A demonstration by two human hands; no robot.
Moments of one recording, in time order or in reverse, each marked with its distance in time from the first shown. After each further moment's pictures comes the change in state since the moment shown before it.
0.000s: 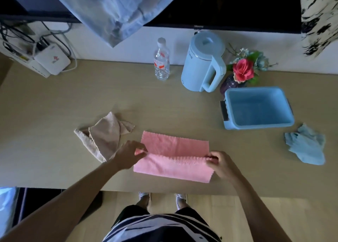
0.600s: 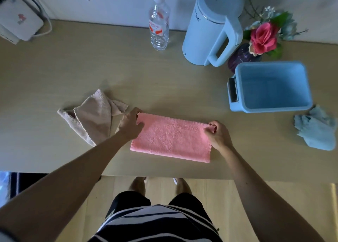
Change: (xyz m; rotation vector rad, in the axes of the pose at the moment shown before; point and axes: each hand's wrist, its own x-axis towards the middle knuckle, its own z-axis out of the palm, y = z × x) left_hand 0.071 -0.018 0.036 -0.069 0.138 -0.242; right_hand 0.067 0.007 0.023 0.019 0.186 0.325
